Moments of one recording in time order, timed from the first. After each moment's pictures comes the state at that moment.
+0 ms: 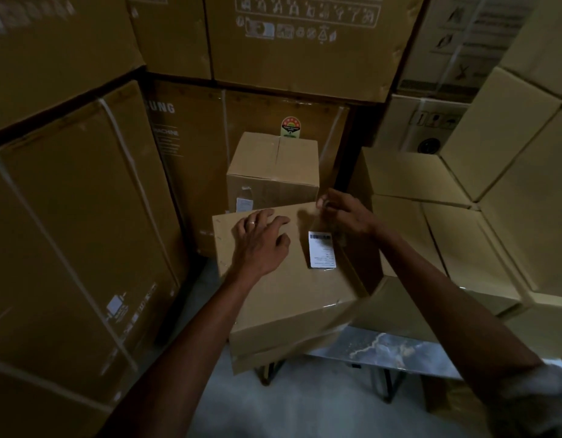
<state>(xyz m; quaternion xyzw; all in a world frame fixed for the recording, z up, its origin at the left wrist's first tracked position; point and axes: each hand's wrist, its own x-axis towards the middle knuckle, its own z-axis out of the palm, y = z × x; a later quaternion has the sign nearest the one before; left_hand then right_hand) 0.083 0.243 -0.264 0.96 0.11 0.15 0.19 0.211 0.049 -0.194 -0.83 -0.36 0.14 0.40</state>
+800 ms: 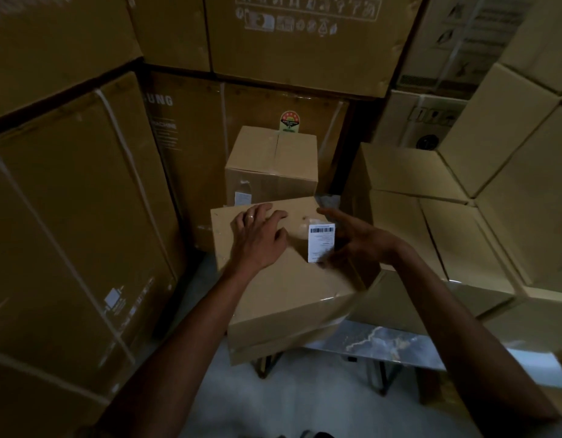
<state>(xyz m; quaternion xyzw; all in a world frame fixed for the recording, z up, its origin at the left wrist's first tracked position) 0.084 0.243 -0.269 0.96 0.10 0.17 0.18 0.165 0.011 -0.197 -0.79 -0.30 0.33 0.42</state>
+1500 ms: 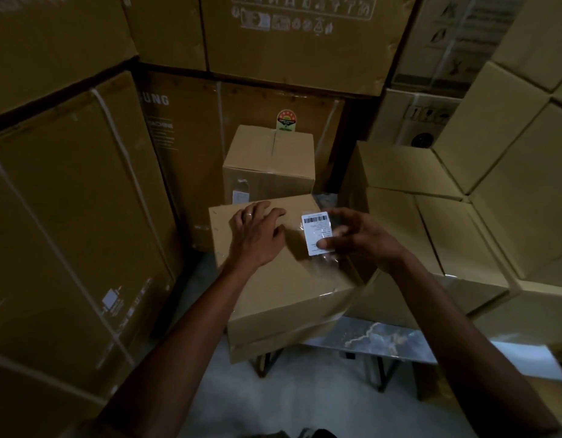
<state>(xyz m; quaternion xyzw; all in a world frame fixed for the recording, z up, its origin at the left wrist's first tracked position) 0.084 0.243 -0.267 0.97 0.10 0.16 0.18 0.140 0.008 -0.193 -0.74 -0.23 0.28 0.57</state>
